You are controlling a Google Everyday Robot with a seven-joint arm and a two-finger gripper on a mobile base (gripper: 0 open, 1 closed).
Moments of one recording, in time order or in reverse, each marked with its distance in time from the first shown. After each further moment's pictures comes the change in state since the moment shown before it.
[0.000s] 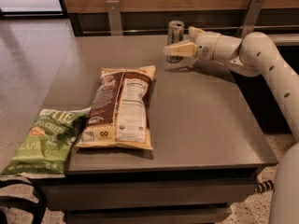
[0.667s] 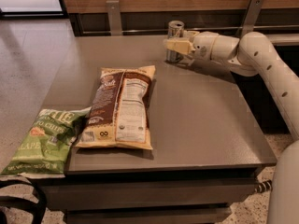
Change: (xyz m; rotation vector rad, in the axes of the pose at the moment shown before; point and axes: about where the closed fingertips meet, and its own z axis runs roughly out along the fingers) arm 0.000 0.004 0.006 -0.010 0.000 0.002
